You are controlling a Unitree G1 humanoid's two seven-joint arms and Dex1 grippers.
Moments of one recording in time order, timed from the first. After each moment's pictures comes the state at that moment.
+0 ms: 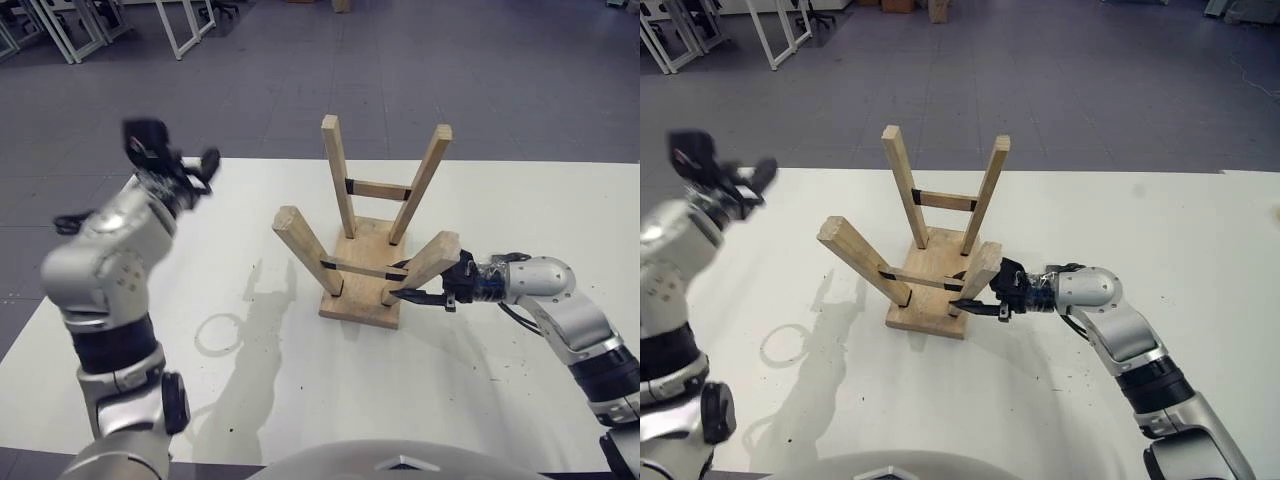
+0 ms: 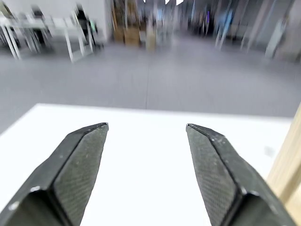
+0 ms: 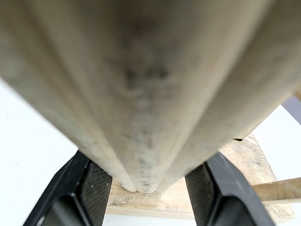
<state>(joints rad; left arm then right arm) -0.32 0.47 0.23 -0.33 -0.55 1.03 0.05 -0.27 -0.71 0.34 -0.07 0.36 0.05 1.05</state>
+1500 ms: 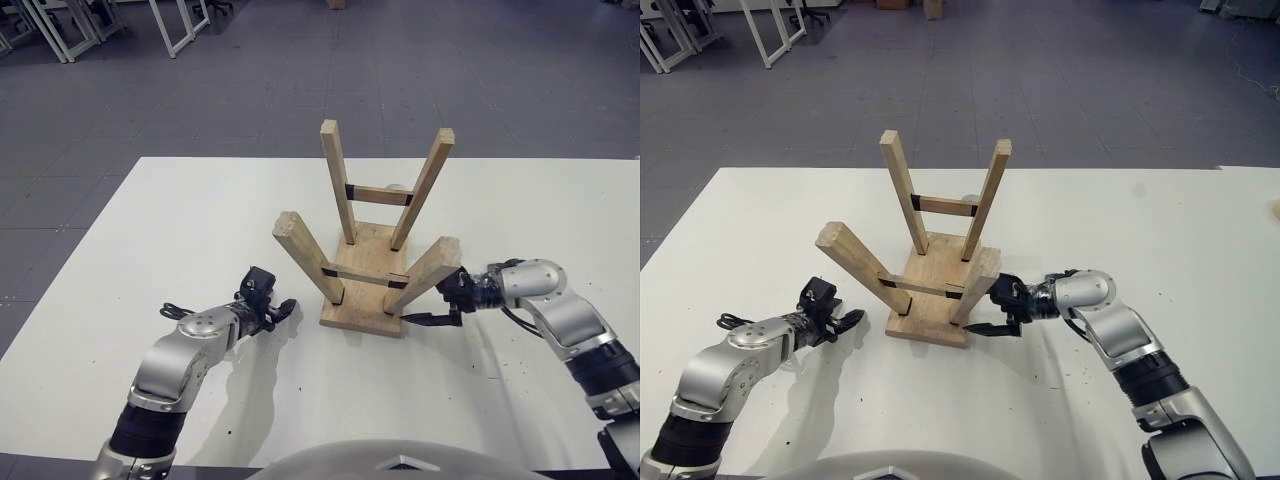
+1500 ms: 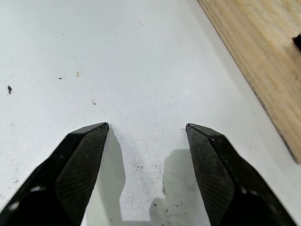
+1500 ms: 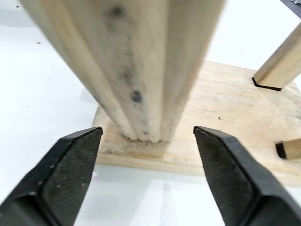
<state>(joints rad) 0.02 0.52 -0.09 -0.36 -0.35 0.93 -0.30 -0.32 -0.71 0.36 0.05 0.23 0.08 1.17</state>
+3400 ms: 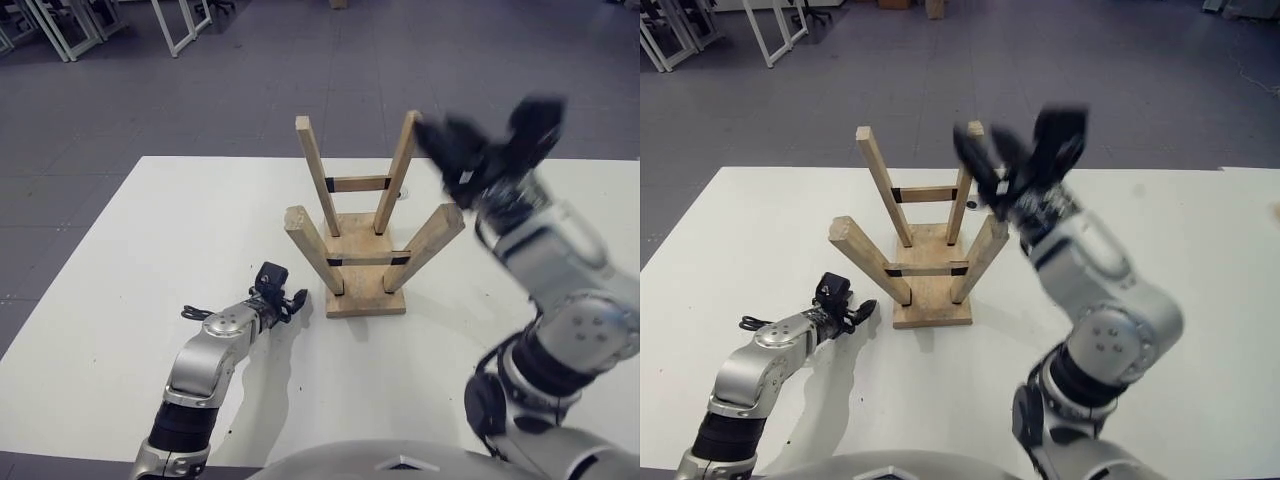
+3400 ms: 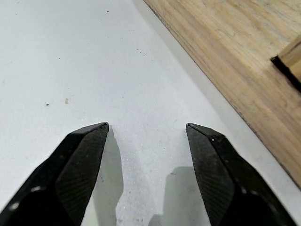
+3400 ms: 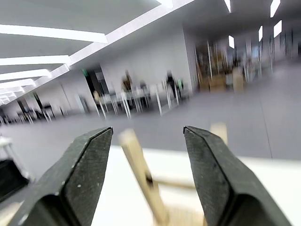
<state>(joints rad) 0.00 0.35 -0.10 -0.30 -0.21 0.85 -0.25 -0.40 -0.01 -0.25 -0.79 0.68 1.14 0.02</state>
